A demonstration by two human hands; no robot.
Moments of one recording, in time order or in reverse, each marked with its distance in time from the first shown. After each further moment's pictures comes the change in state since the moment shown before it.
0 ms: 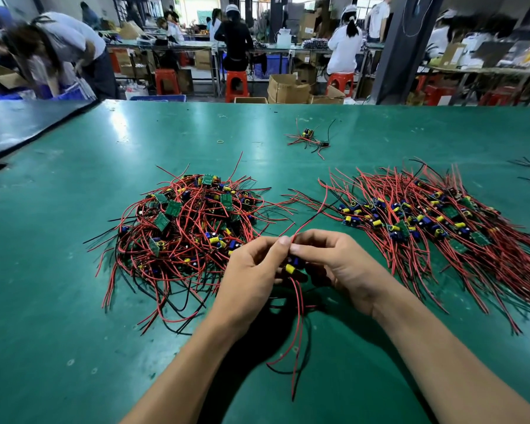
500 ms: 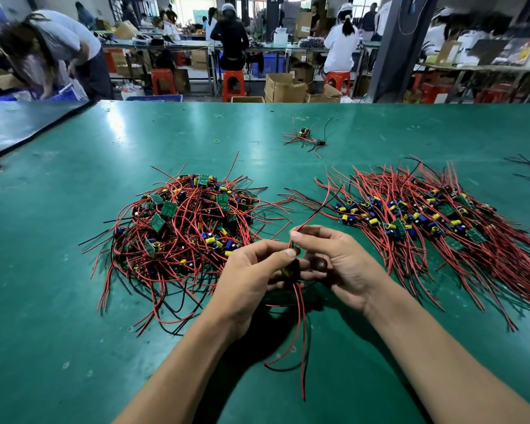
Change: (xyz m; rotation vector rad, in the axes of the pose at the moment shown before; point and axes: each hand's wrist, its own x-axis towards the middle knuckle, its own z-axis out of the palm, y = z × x) left_hand -0.001 0.001 -0.001 -0.179 -0.099 -0.142; right_hand 0.010 0.006 -0.003 0.247 0.098 0.000
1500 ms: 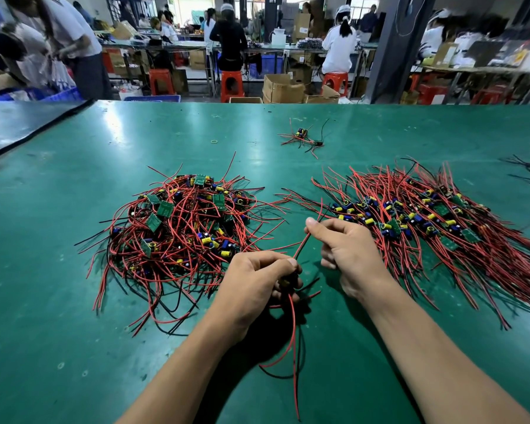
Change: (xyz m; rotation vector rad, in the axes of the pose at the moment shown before) left_hand -0.004 -0.002 0.007 0.127 0.014 -0.033; right_hand 0.019 0.004 -0.022 -0.200 0.269 -0.215
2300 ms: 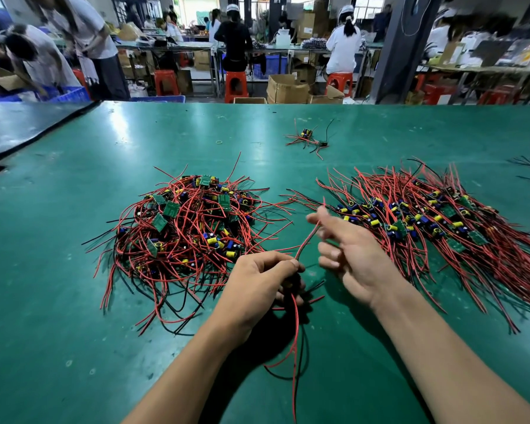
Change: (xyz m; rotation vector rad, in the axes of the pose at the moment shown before) left_hand -0.001 0.001 -0.002 0.064 0.029 -0.018; right_hand -0.011 -0.016 0.004 0.259 -0.160 0.162
